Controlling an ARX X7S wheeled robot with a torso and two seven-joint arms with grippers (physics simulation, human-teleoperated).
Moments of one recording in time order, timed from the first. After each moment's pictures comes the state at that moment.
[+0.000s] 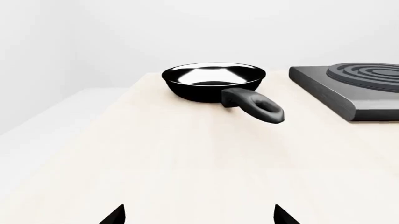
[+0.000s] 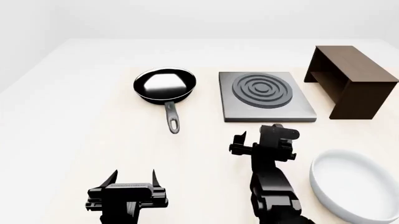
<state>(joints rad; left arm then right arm) -0.05 -0.23 0.29 -0.02 -0.23 -0.03 -0.31 0.88 0.01 -0.26 1.31 0.31 -0.23 0.23</state>
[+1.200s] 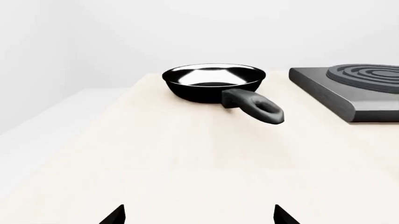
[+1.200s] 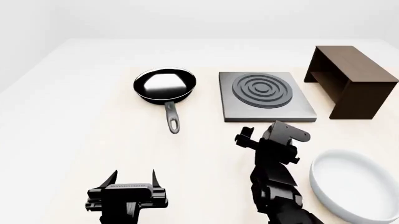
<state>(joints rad) -0.05 -0.25 0.31 -0.02 -0.25 -0.02 -0.33 0.92 0.01 -0.21 1.31 0.50 -0.19 0.27</state>
